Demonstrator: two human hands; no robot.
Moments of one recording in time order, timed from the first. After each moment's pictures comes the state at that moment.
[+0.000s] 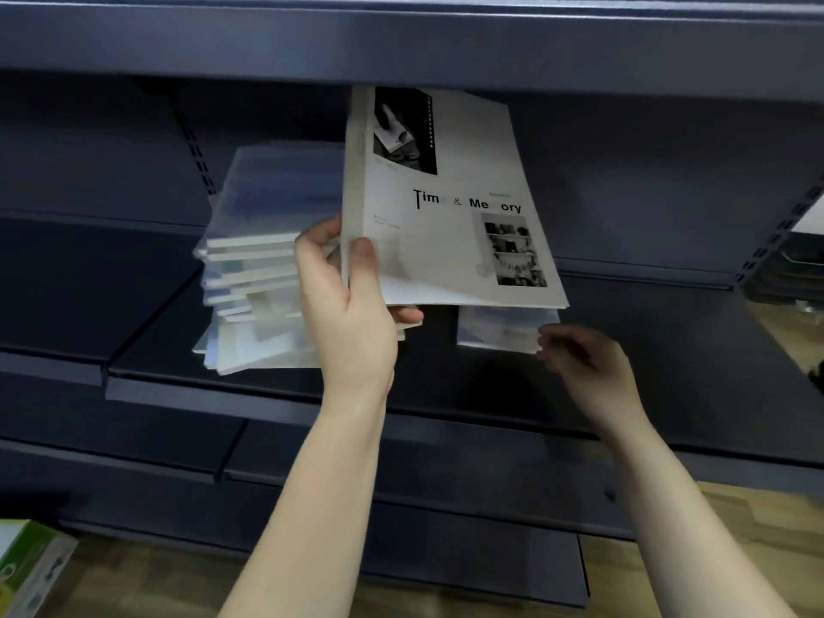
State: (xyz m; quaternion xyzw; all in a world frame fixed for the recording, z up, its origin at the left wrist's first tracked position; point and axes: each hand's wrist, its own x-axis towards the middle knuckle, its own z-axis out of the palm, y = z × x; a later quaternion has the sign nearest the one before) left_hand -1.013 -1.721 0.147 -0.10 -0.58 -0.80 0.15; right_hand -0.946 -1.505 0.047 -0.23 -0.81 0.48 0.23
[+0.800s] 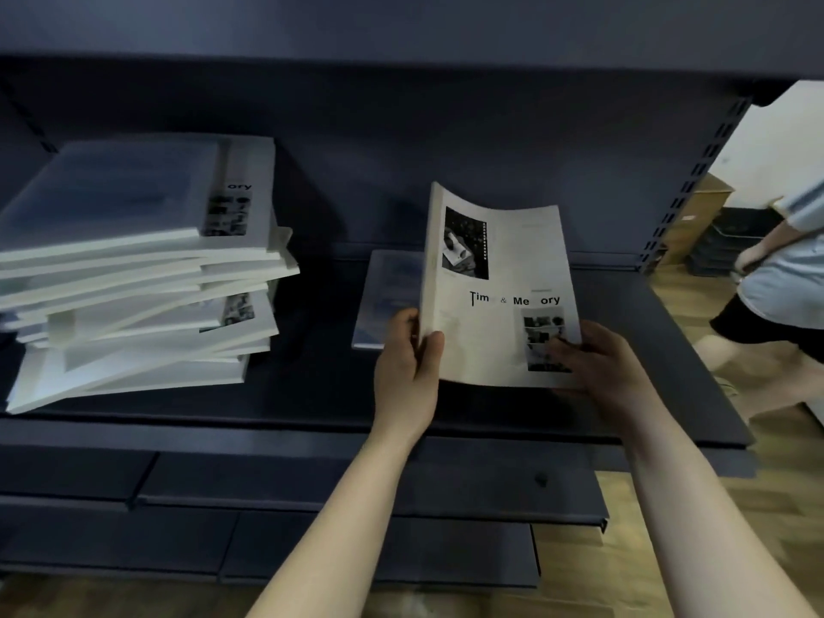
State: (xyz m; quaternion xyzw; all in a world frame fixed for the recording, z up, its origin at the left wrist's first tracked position) left_hand -0.989 -1.578 0.030 -0.22 -0.76 -0.61 -0.01; right_hand -0.893 -1.381 0.043 -0.28 -0.72 0.61 0.17
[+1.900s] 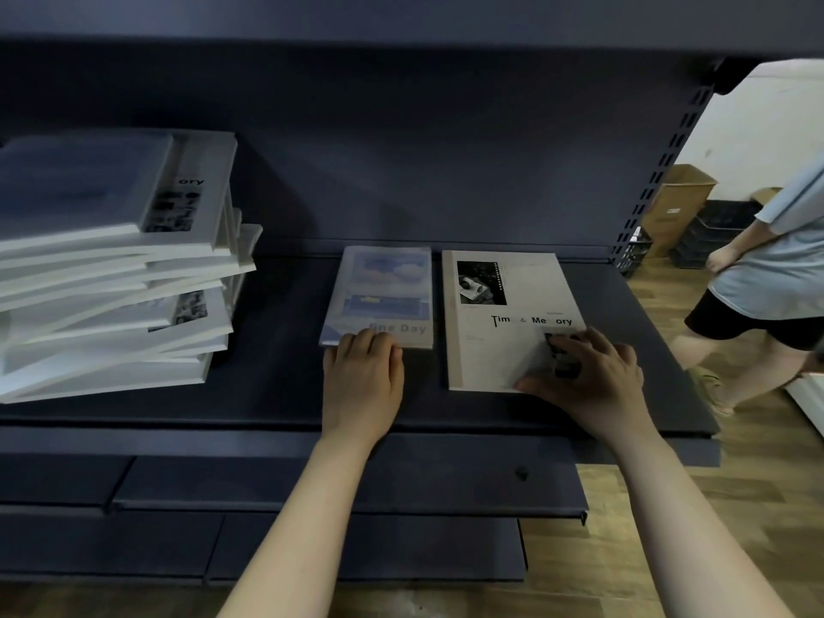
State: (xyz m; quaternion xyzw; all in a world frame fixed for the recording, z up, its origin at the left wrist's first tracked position) left_hand -1.005 -1.581 -0.001 -0.29 -0.92 -0.21 0.16; right_hand -0.860 -1.357 0.025 -0.32 -0.93 0.17 0.13
